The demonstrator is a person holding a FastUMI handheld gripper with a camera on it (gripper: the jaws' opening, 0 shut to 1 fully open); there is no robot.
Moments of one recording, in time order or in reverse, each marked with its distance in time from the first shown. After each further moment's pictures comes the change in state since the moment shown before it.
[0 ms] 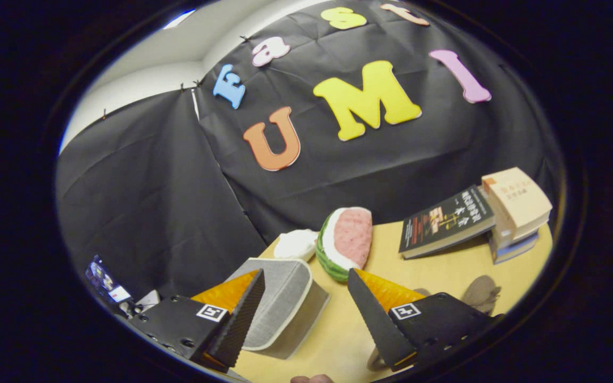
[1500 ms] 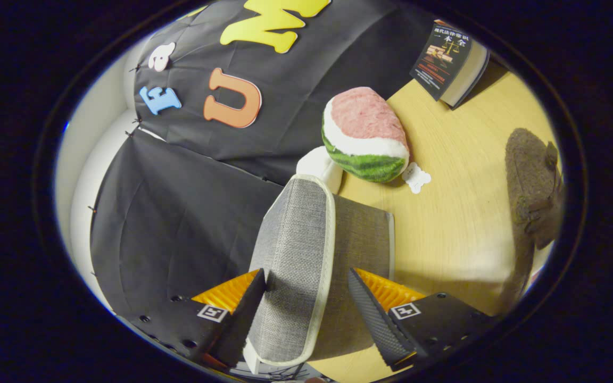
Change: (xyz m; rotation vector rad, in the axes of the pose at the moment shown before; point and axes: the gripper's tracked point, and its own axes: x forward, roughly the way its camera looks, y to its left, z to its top) arm 0.089 0.038 -0.112 0.578 0.327 0.259
